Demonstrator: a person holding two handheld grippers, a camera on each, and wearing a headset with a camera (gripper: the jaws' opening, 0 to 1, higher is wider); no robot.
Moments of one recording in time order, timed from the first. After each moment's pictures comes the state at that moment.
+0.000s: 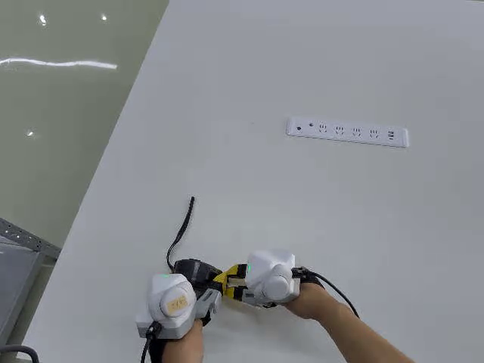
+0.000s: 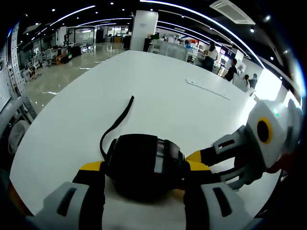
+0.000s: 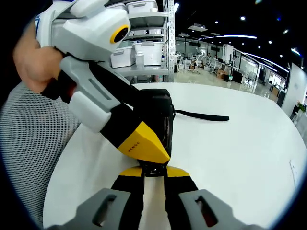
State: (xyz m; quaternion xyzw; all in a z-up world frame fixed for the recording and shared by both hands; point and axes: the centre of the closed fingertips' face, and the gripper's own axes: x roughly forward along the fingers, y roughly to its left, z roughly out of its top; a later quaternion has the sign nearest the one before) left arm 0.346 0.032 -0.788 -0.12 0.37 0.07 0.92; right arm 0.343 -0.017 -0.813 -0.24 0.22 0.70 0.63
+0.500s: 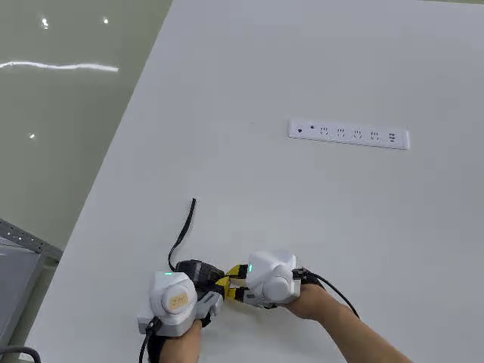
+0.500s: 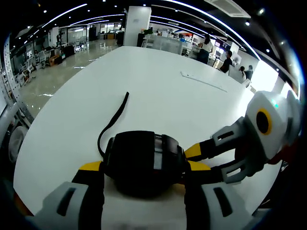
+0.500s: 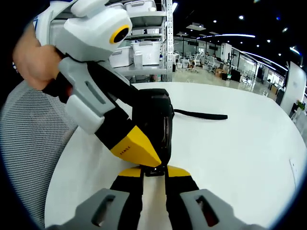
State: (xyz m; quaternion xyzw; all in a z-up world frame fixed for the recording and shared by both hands) left arm 0.342 0.027 -0.789 -0.08 0.40 0.04 0.91; right arm 0.345 -0.016 -0.814 -0.24 0.23 0.69 0.64
